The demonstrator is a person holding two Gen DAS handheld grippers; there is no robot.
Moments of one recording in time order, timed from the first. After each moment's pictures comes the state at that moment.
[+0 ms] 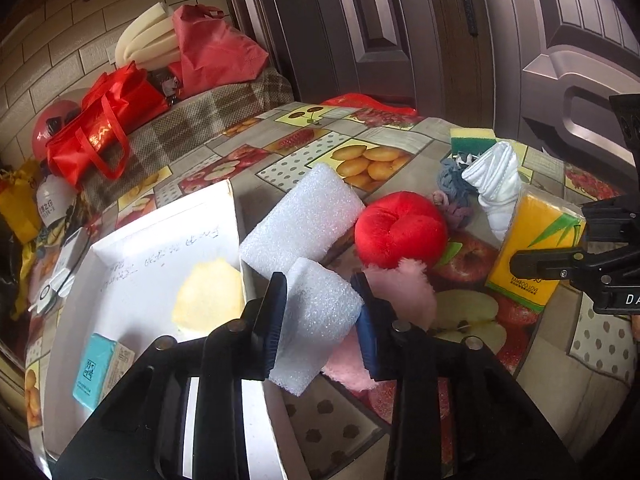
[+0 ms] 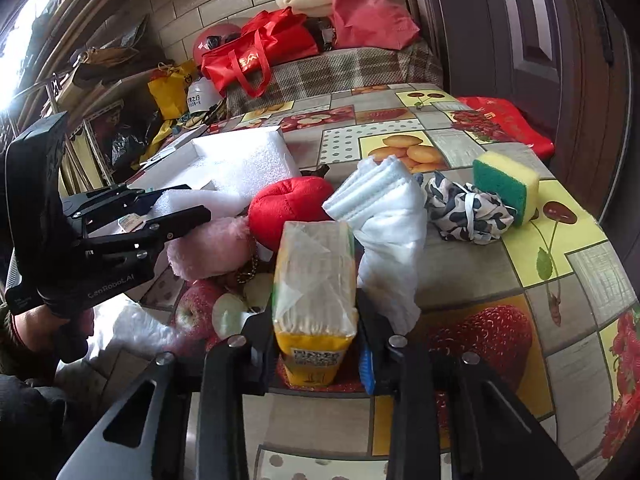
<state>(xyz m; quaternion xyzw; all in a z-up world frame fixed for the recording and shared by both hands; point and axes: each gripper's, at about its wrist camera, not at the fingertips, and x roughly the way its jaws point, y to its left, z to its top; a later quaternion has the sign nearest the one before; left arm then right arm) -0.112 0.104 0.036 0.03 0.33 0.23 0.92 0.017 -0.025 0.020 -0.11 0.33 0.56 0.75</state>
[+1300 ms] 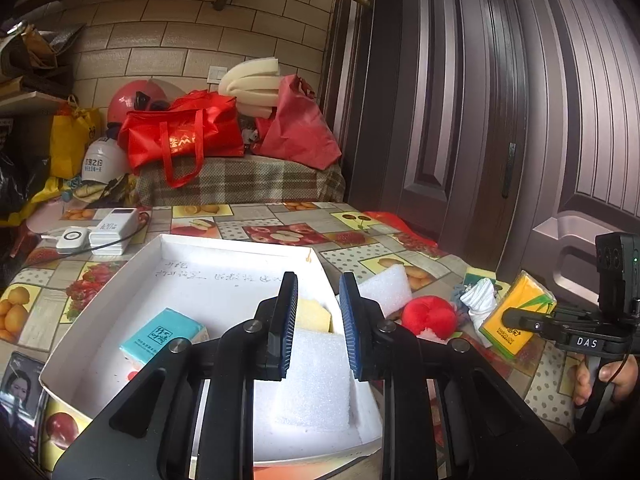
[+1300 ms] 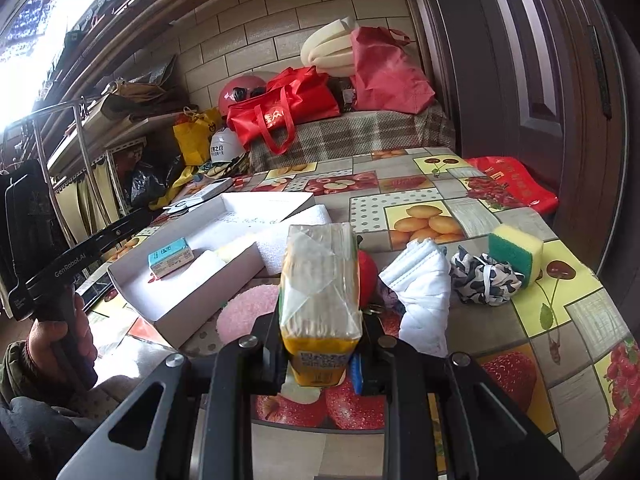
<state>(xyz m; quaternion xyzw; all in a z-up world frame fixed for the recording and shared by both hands) -0.251 0.142 0.075 -0.11 0.10 0.27 0.95 -0.011 -0.026 0.050 -0.07 0.23 0.59 0.77</state>
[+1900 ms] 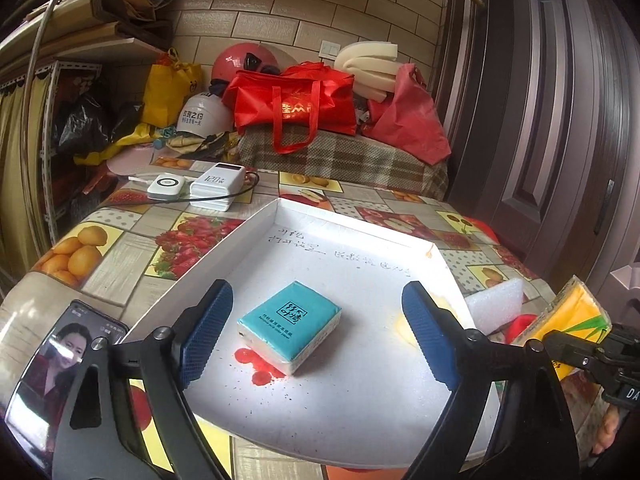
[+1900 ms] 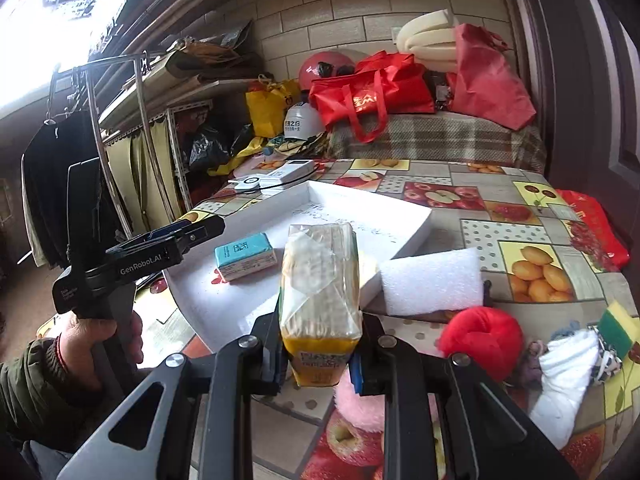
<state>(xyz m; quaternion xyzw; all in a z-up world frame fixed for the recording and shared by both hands) -0.288 0.204 0.048 -0.19 0.12 0.42 0.88 -0.080 0.076 0.068 -0.14 0.21 0.68 0.69</state>
